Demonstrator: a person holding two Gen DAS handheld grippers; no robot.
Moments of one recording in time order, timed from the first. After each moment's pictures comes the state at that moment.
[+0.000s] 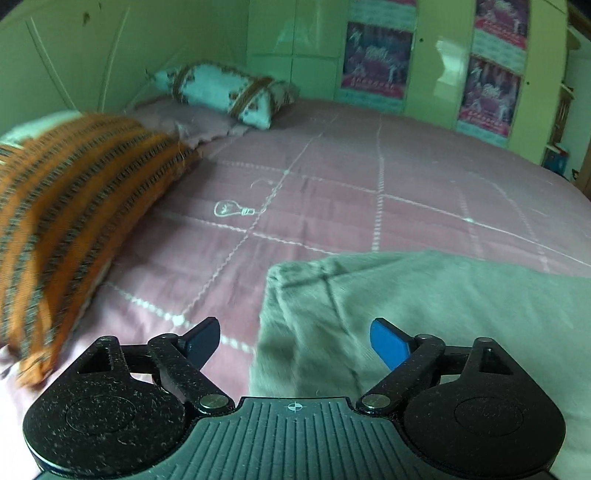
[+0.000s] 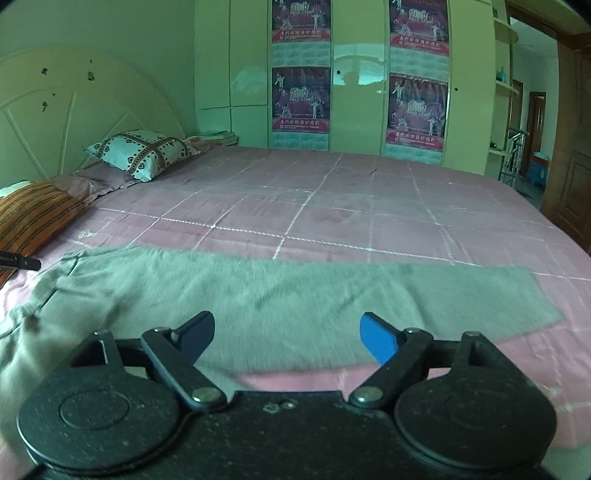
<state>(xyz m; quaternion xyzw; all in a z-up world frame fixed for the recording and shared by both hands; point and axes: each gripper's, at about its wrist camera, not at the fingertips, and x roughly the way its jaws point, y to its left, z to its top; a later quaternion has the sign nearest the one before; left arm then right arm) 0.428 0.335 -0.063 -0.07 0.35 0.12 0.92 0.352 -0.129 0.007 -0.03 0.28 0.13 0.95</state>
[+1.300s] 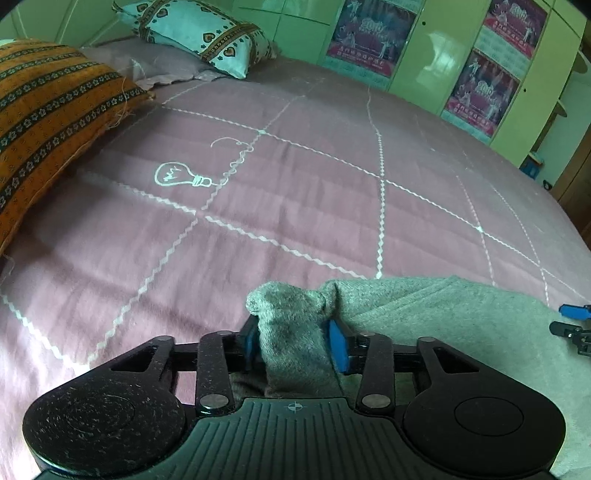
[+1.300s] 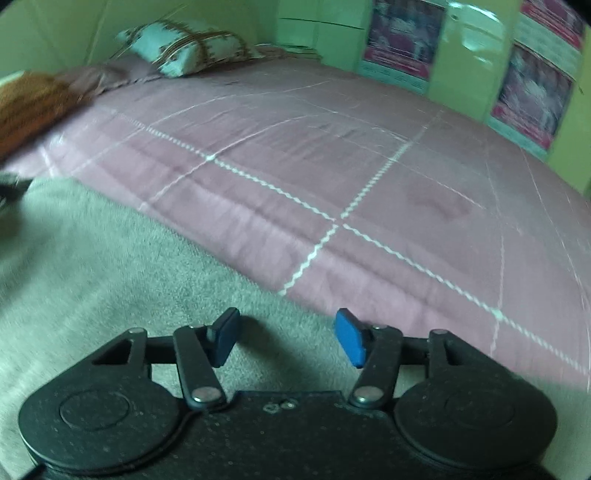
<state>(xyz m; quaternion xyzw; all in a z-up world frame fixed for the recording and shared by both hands) 0.521 0.367 -0.116 -0.15 0.39 0.05 0.91 0.577 -0.064 -0.081 -0.19 0.36 0.24 0.88</state>
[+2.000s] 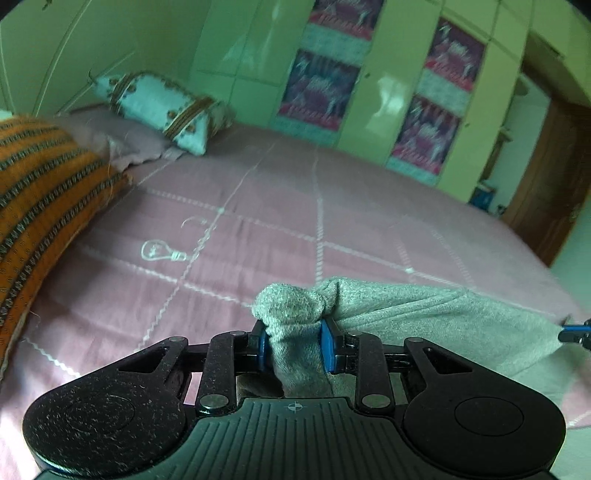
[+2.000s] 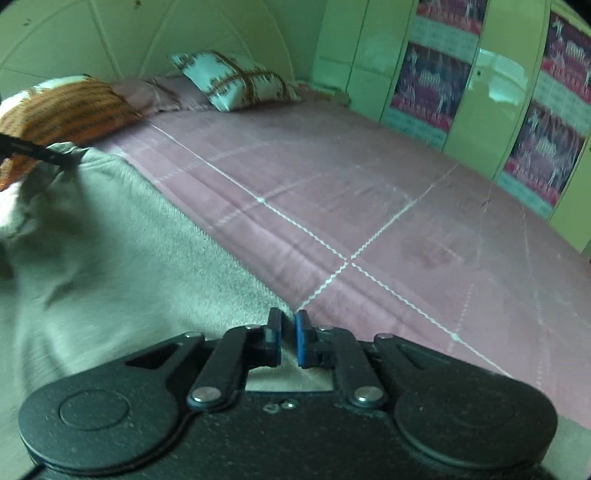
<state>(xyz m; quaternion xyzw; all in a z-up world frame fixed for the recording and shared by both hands) 0.452 0.365 -0.056 -0.14 0.28 -0.02 0.95 0.473 -0.091 0.000 -0.21 0.30 0.29 0.89</state>
